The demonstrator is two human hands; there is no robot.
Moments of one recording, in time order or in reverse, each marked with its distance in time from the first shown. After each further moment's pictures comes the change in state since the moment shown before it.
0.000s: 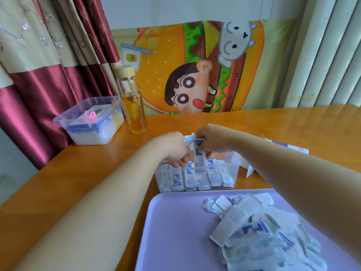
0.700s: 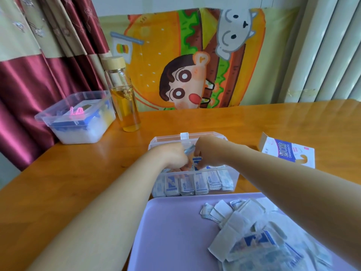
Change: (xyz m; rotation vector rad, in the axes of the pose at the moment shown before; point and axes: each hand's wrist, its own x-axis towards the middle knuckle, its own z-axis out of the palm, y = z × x) left_hand 0.046 -0.014 0.026 0.082 -0.096 -0.064; right_hand 0.023 0.014 0.031 -0.499 -0.062 -0.055
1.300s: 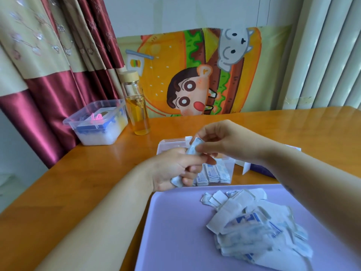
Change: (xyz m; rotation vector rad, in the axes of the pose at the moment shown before) left_hand -0.117 0.012 0.008 -0.926 -0.264 0.261; right_hand -0.115 -0.009 -0.046 1.028 0.235 -0.291
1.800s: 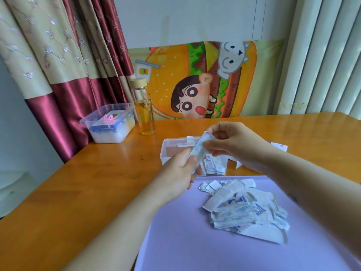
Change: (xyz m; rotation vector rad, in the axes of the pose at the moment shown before) left_hand -0.053 -0.032 0.045 0.429 0.402 0.343; right_hand -0.053 -0.020 0.017 0.287 0.235 0.050
